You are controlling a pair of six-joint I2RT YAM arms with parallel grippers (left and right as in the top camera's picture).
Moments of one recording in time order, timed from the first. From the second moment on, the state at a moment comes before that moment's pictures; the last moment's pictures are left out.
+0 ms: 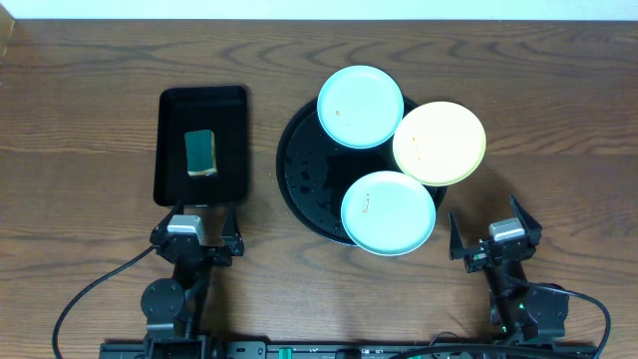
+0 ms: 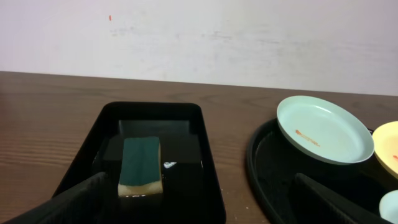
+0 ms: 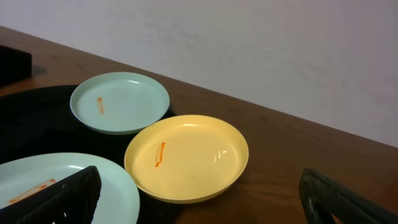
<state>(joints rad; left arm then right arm) 0.02 0.01 0.01 -0.10 0.12 -0.09 0.04 0.01 0.01 -0.06 -0.16 -0.19</state>
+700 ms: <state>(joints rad) 0.02 0.29 0.69 -0.76 0.11 -0.18 0.04 0.01 0.01 -0.06 -0.16 -0.19</state>
